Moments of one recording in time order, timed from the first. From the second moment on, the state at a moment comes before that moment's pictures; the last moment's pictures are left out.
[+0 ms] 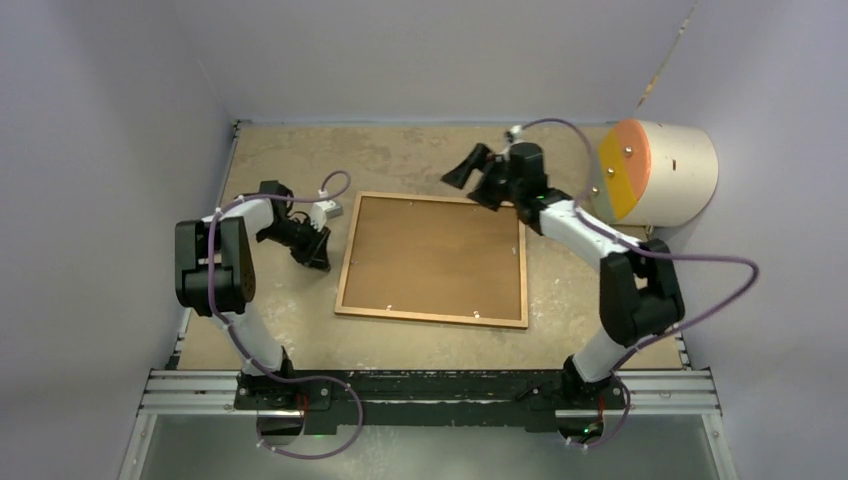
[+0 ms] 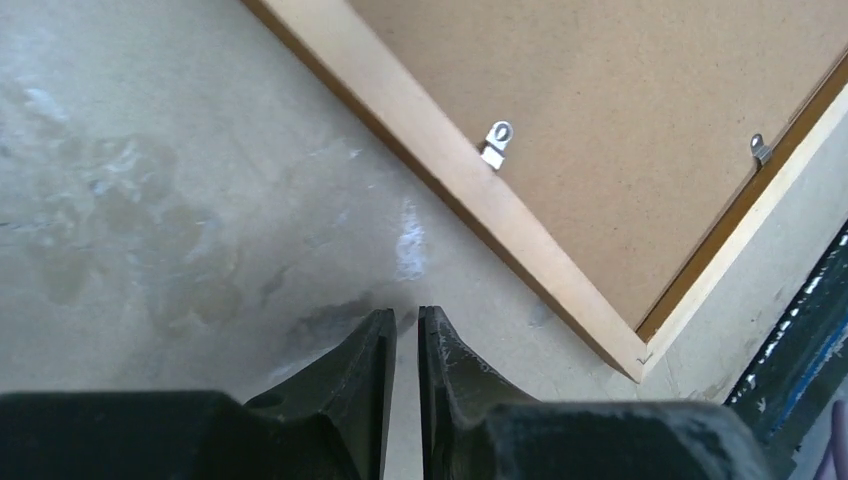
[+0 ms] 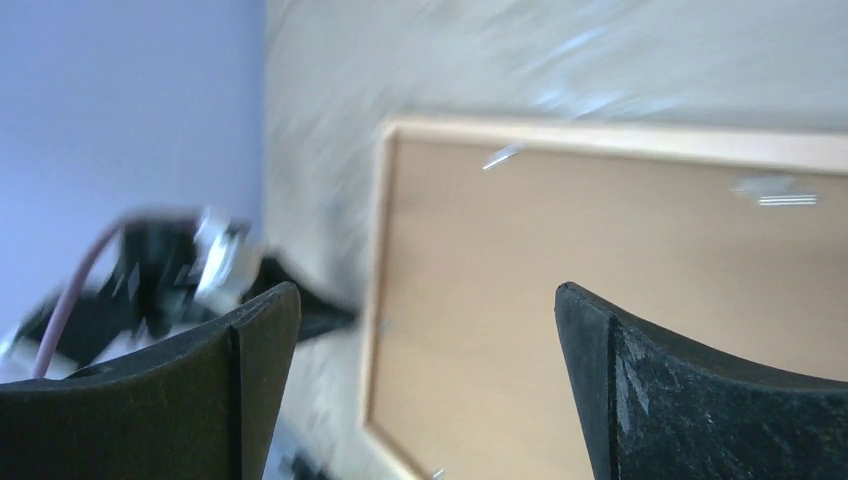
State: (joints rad) left arm 0.11 1.84 1.10 -0.80 0.67 0.84; right arm 0.43 1.70 1.15 0.08 -0.37 0.87
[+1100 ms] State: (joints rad) left arm -0.23 1.65 0.94 -0.85 0.48 0.89; right arm 0.29 2.18 1.57 -0.16 -0.05 0.65
